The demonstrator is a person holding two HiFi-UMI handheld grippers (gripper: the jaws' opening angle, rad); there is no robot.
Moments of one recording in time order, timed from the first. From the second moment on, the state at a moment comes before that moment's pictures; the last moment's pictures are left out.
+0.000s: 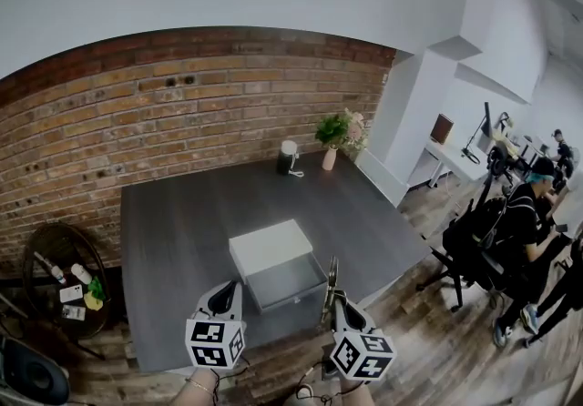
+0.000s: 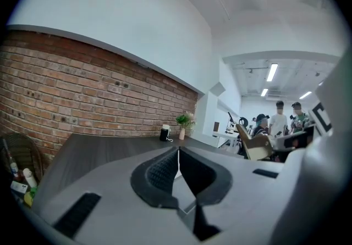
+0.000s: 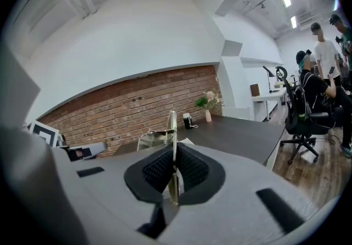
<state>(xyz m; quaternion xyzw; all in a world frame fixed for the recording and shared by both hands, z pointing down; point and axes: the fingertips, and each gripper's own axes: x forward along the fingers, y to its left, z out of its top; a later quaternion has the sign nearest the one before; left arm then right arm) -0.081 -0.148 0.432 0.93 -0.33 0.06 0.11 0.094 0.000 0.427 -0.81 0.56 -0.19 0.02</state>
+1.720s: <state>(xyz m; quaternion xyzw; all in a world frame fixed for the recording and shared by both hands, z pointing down) -0.013 -0.212 0.445 0.77 -0.61 0.05 0.15 0.262 -0.206 0.449 -0.61 0.76 -0.21 -0.05</state>
